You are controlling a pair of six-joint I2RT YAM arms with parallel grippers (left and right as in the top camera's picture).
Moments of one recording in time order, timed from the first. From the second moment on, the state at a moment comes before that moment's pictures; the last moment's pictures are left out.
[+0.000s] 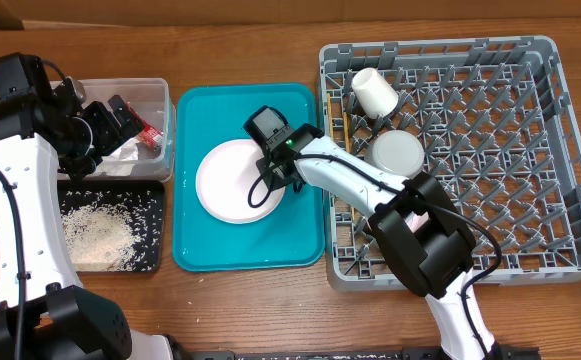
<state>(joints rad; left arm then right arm) 0.34 1.65 1.60 -1.17 0.30 -0.31 0.73 2.23 1.68 -0.71 0.08 0.25</state>
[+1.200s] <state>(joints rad) 0.34 1.65 1.60 -1.17 0.30 -0.31 0.23 1.83 2.00 -1.34 0.82 0.29</state>
